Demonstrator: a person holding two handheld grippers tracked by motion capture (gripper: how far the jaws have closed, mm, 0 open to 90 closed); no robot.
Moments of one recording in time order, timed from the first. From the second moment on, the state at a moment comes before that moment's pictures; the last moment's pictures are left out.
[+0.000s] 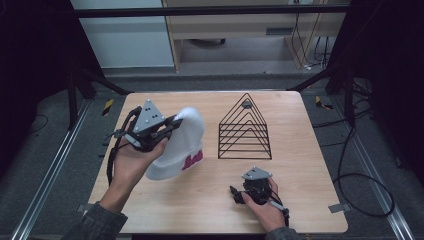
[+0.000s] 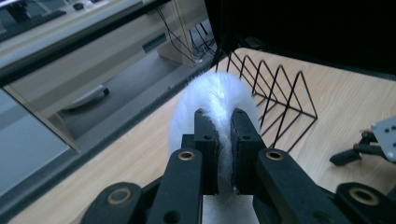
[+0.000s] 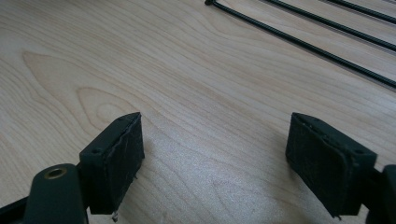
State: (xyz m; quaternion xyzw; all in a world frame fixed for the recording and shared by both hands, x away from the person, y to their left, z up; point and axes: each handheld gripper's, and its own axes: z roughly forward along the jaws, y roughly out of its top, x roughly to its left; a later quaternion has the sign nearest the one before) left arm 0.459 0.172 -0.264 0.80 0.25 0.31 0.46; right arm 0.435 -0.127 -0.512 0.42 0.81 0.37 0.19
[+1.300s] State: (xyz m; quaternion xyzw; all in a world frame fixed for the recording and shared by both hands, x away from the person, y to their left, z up) left arm 0.467 0.117 -0.176 0.79 0.16 0.31 0.50; right arm 0.426 -0.144 -0.337 0.32 0.76 0.50 0.27
